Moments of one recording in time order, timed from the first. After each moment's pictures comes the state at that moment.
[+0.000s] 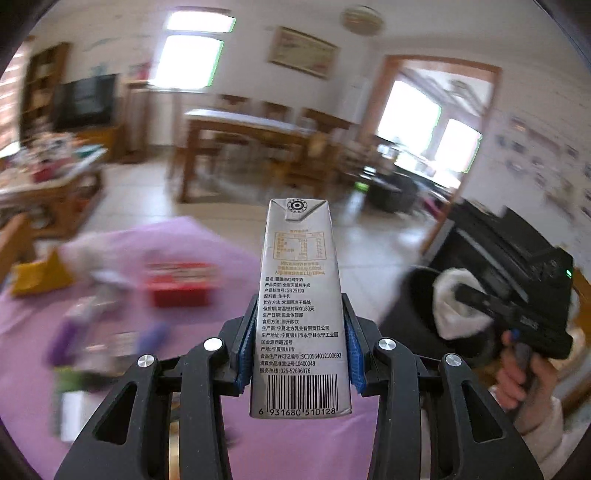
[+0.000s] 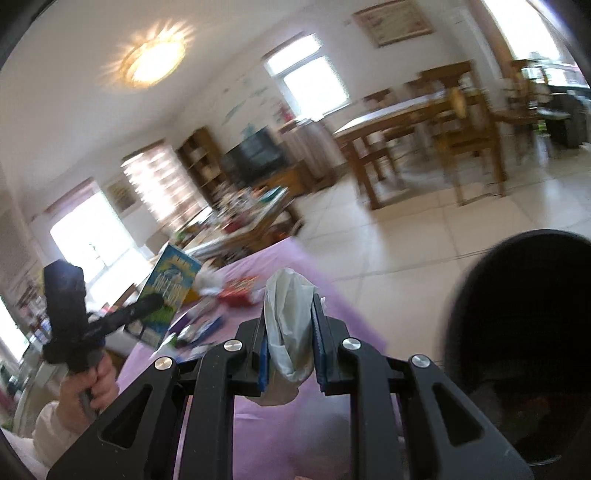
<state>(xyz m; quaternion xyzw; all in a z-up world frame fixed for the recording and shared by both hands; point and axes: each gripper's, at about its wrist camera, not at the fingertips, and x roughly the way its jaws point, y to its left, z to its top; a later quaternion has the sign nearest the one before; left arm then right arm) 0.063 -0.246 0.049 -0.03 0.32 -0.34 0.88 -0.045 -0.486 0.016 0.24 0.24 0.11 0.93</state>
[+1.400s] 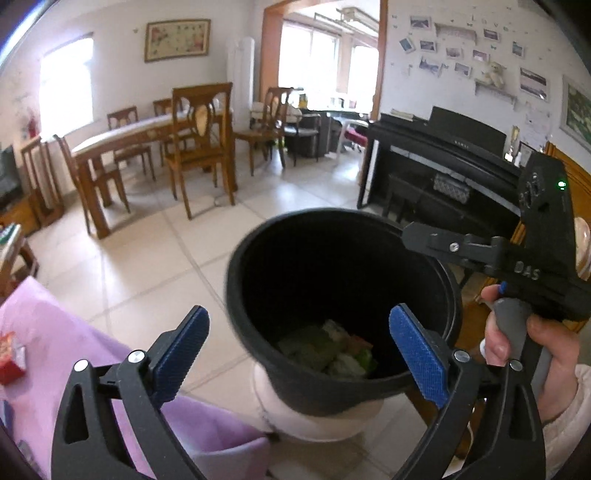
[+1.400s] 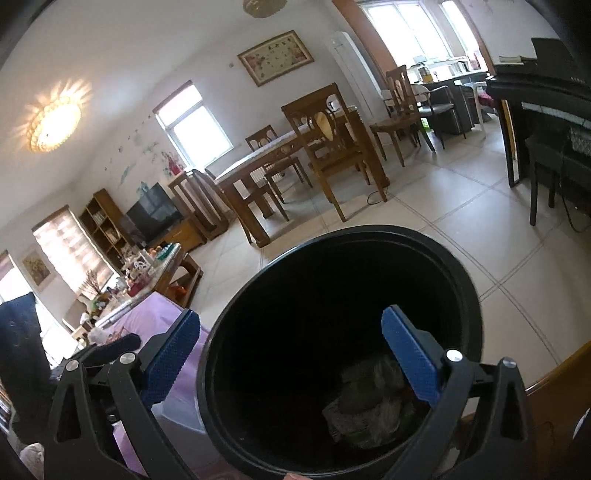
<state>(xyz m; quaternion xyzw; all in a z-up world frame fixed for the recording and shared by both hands) -0.012 -0.521 -0.016 0.14 0.30 -0.45 0.83 -0.119 -0.624 -0.026 0.29 0.22 -0.09 0.93</state>
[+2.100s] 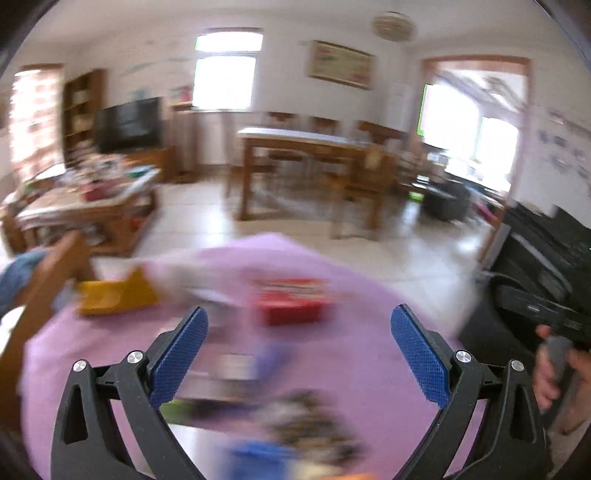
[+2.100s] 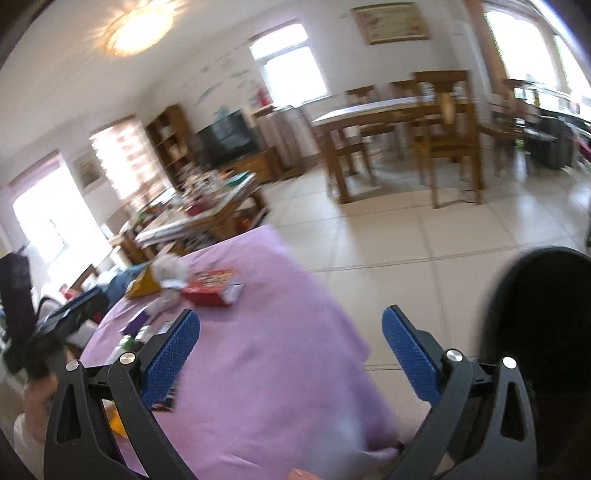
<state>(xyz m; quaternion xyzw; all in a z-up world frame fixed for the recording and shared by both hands) 0.100 -0.125 0.037 0.01 0.29 -0.19 0.94 0.023 -0.400 0.014 0.17 0.29 0.08 0.94</state>
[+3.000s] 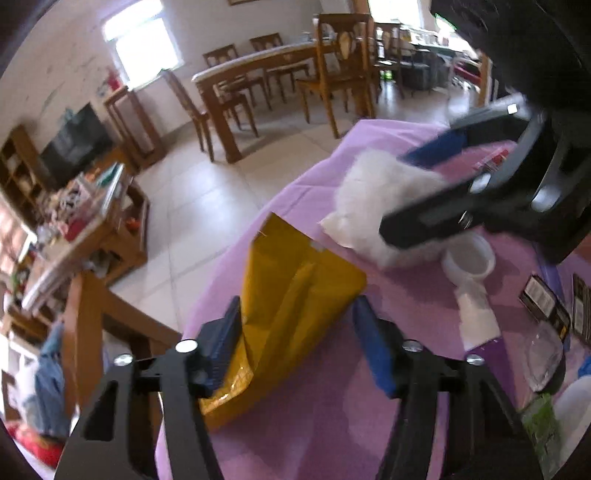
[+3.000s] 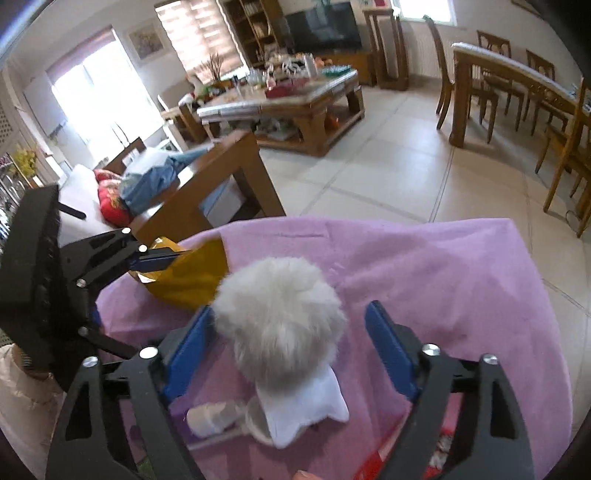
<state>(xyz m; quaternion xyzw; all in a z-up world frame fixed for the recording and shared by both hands) 0.303 -0.028 -0.044 0.24 0.39 -0.27 0.85 0.272 -0.157 -0.036 0.04 0.47 0.24 0.85</state>
